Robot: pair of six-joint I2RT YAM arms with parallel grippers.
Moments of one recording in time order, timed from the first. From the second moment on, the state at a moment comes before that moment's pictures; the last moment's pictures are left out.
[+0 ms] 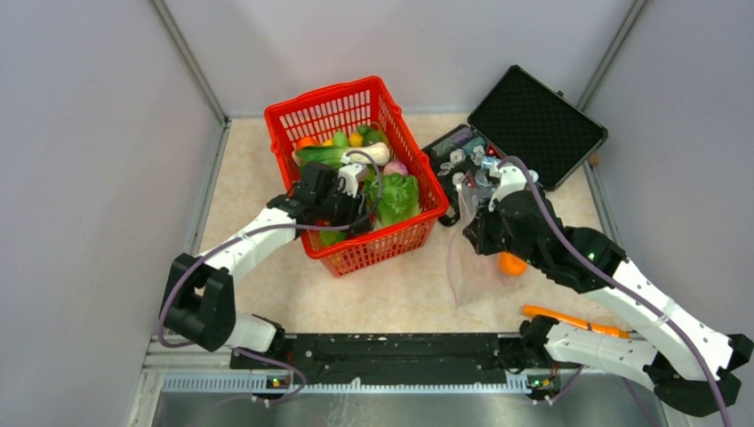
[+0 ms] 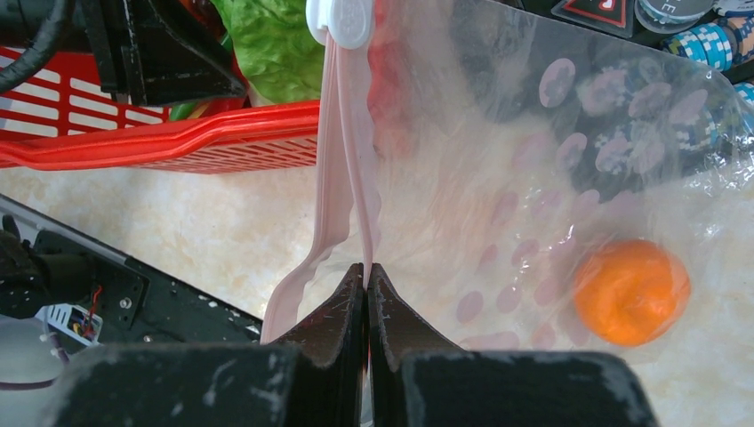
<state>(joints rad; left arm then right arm) -0.43 1.41 0.94 -0.31 0.49 -0.09 0.89 0.86 1.14 -0.88 0.29 0.52</state>
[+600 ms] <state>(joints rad) -0.43 1.32 0.94 -0.36 0.49 -0.03 0.89 0.86 1.14 -0.88 0.31 0.52</state>
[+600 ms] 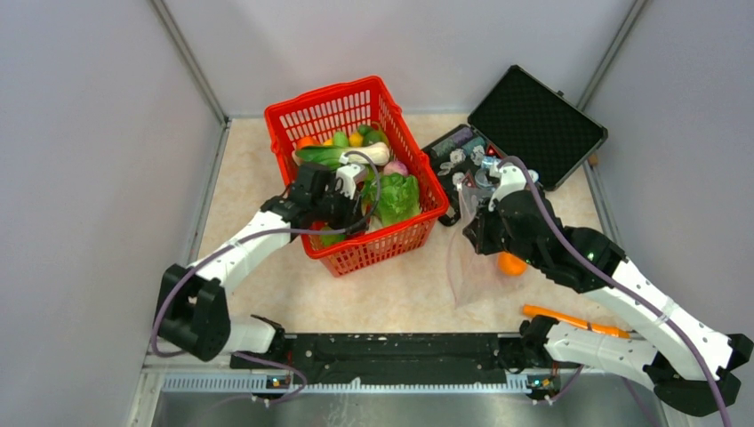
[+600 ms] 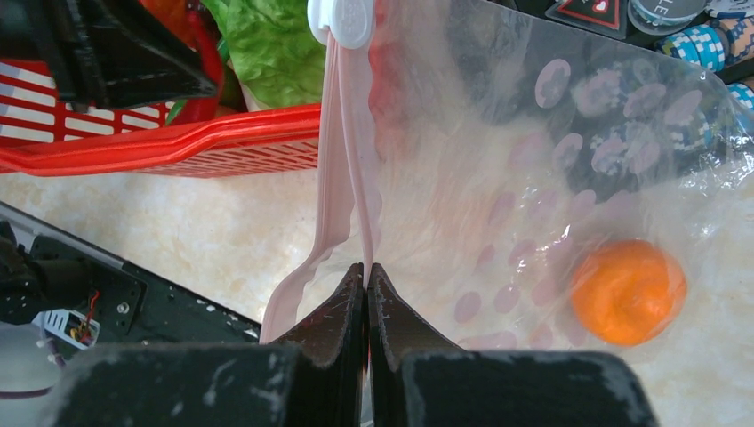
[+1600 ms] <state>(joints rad) -0.44 0.92 0.95 0.06 0.67 -0.23 0.89 0.85 1.07 -0.77 0.40 0.64</state>
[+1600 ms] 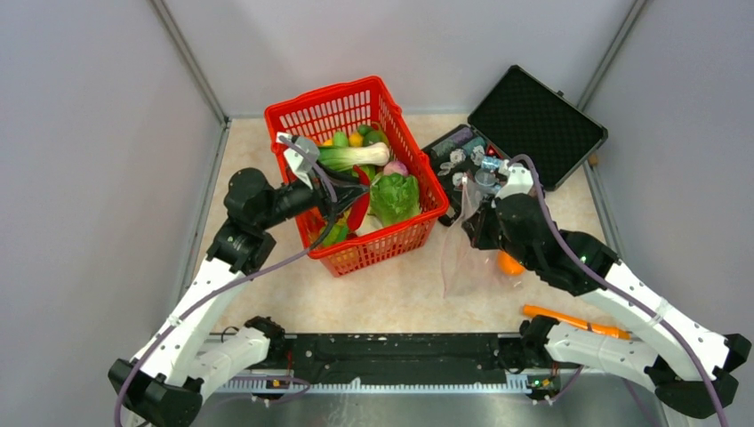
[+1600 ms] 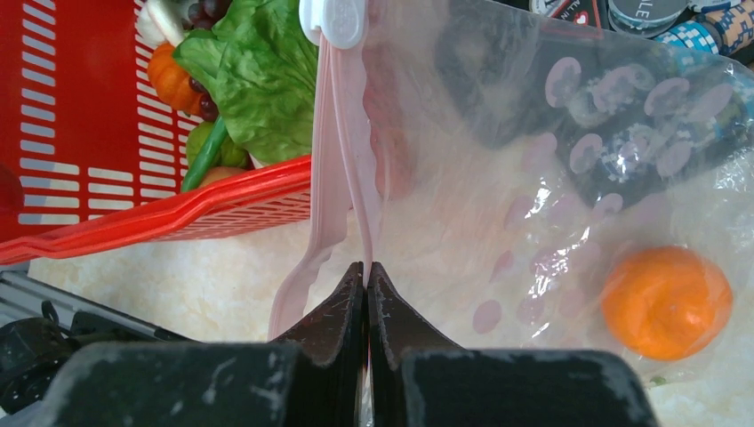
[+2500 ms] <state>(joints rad) -0.93 1.10 0.87 0.62 0.55 -0.29 0.89 0.82 1.05 -0.72 0.34 0.65</state>
